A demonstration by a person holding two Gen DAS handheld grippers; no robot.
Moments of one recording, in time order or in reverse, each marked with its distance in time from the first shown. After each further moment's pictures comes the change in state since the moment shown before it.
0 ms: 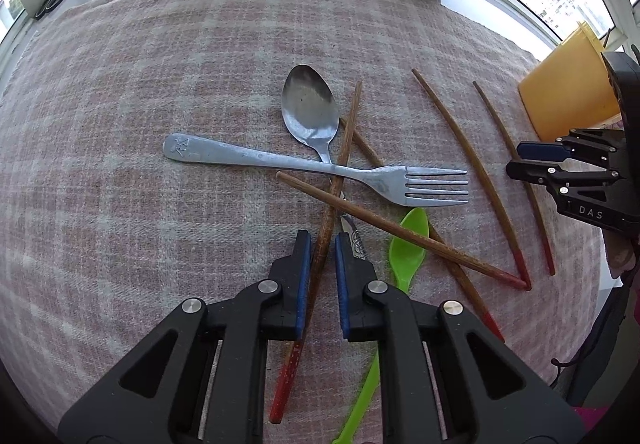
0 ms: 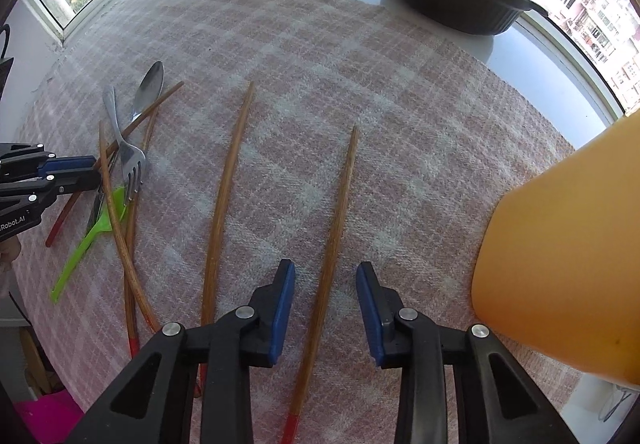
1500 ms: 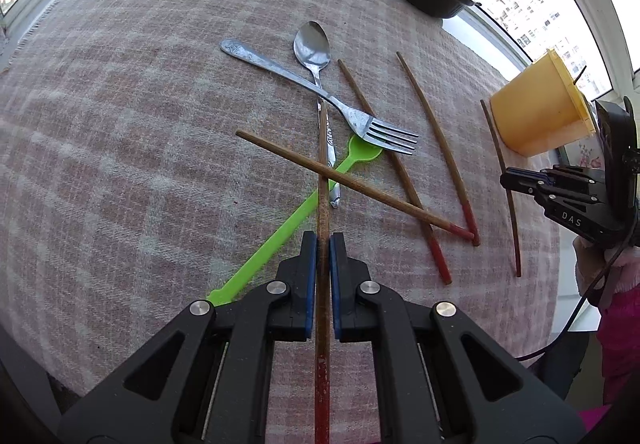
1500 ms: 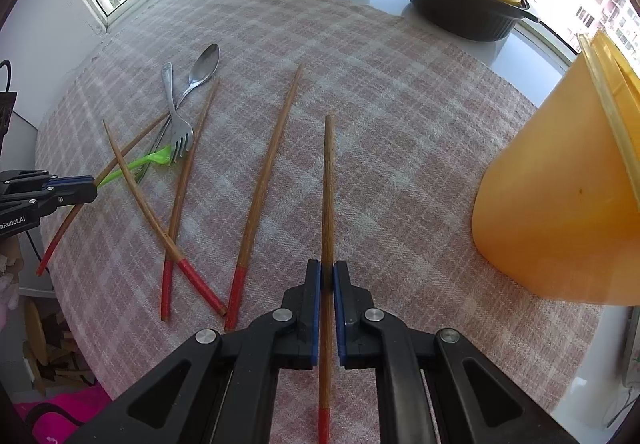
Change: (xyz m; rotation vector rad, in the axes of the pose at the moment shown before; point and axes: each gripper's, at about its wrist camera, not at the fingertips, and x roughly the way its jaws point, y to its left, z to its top) left arm -0.051 -0.012 -0.094 -0.243 -0.073 -0.067; right arm -0.040 0.006 -0.056 -0.063 -0.059 0.070
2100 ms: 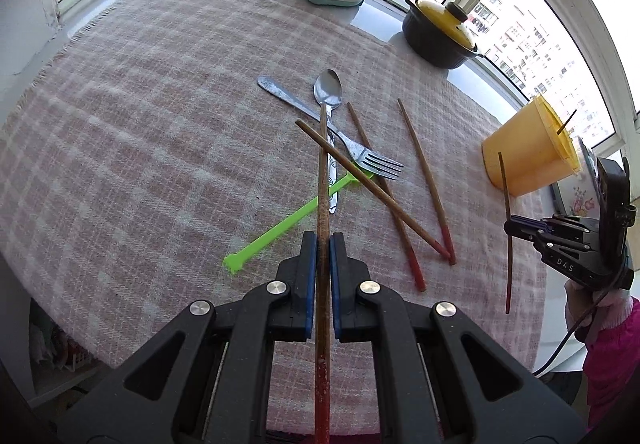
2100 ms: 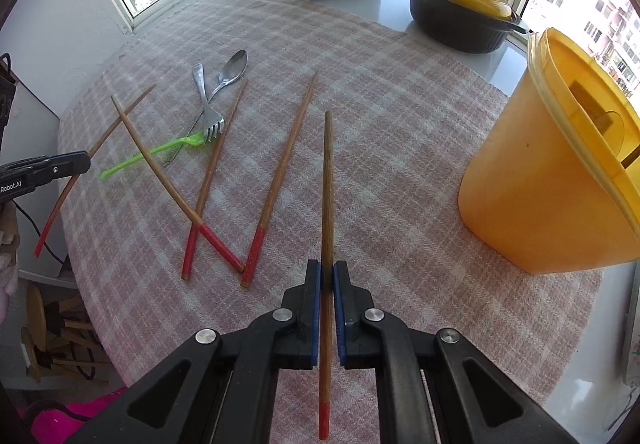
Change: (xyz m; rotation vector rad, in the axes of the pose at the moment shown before) left arm -0.055 -0.008 -0.022 -0.105 -0.170 0.047; right arm -0.036 -0.001 -0.032 -0.038 -0.062 0.030
